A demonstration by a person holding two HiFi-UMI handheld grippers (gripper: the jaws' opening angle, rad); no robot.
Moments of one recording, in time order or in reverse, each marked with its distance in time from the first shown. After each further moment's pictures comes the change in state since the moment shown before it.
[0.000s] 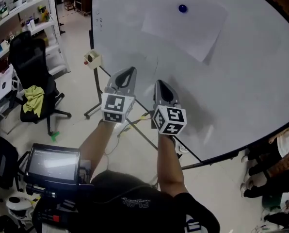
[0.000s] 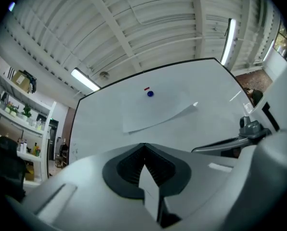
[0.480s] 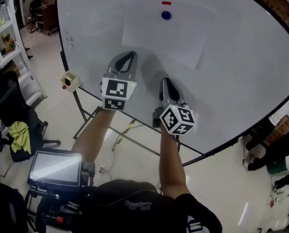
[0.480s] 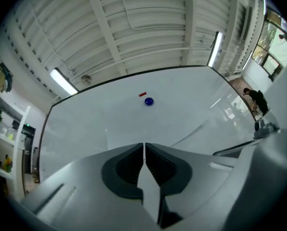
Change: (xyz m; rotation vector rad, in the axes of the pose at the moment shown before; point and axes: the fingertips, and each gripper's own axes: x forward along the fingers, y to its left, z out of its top) left arm 0.112 0.000 0.060 0.057 -0.101 -0.247; right arm 0.011 -0.060 0.050 0.105 -0.189 -0.250
